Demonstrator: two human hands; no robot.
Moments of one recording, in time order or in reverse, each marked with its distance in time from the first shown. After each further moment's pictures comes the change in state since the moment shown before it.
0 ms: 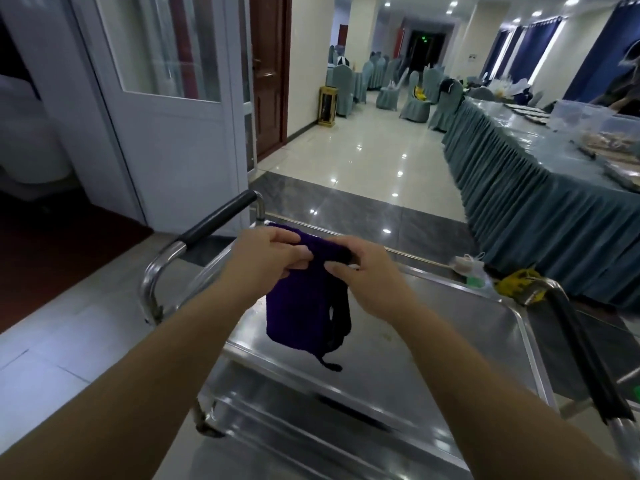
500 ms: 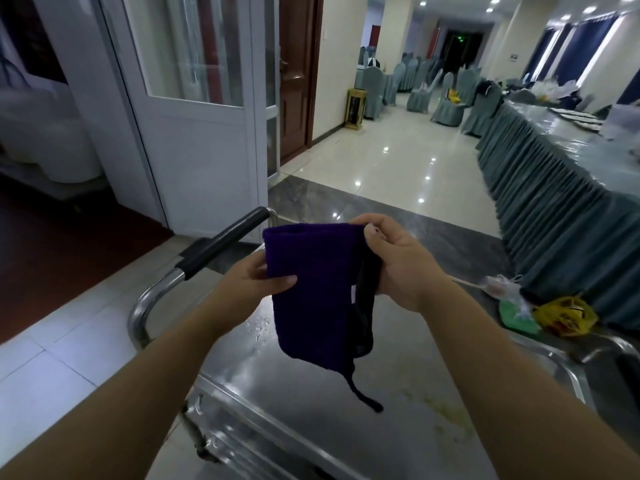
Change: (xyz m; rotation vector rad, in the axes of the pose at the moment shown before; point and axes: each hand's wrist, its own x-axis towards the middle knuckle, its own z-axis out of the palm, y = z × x) left_hand 0.090 -0.046 -0.023 -0.124 -0.197 0.042; right_hand 0.119 0.049 -0.043 0.638 -0.137 0.241
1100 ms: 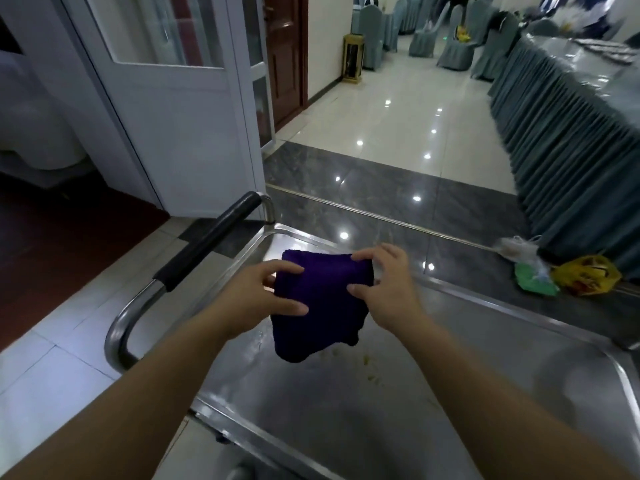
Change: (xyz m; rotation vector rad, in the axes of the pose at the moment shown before) left_hand 0.076 -0.041 -0.014 0.318 -0.017 -0.330; right_hand 0.063 0.094 -0.015 -0.580 0.366 0.015
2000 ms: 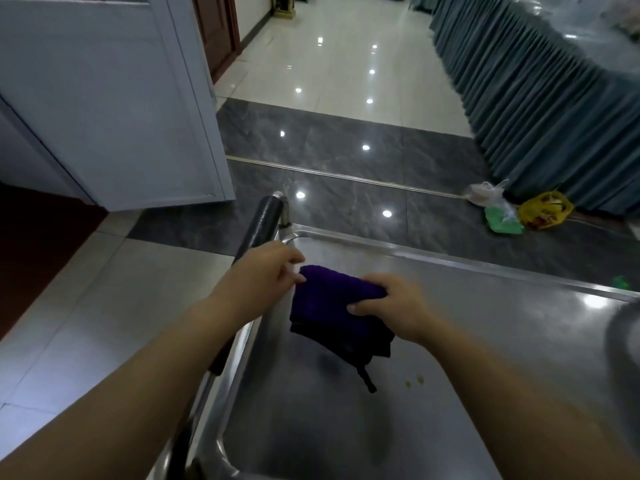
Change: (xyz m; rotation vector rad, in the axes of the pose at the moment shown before) left_hand 0.160 -0.069 -0.143 0.621 -0.097 0.506; right_hand 0.093 -0.005 0.133 -0.078 -0.267 0.364
